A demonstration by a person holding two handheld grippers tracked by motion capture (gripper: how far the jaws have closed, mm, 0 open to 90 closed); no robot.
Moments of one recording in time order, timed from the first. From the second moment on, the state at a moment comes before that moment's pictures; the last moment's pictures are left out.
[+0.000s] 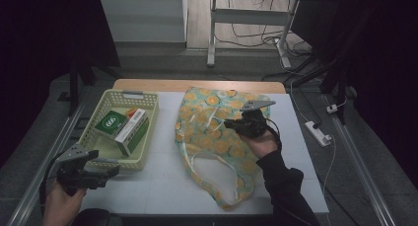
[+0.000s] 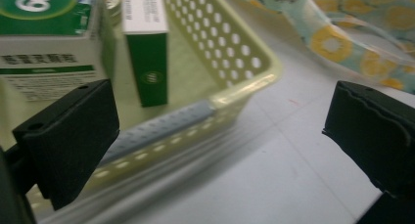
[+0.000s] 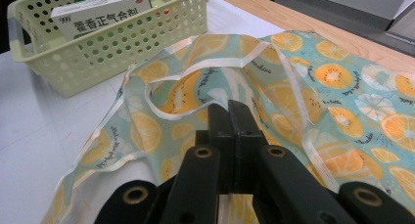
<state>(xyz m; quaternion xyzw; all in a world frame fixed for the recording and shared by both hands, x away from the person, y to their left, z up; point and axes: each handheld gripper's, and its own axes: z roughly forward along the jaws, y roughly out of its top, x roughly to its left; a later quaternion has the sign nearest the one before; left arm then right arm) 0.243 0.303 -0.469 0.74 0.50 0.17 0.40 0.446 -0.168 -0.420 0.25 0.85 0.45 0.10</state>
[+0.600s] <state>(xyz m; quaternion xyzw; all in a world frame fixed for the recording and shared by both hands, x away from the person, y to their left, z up) 0.290 0.334 -0.469 0.74 0.54 0.16 0.36 0.446 -0.167 -0.420 0.25 0.85 0.45 0.10</state>
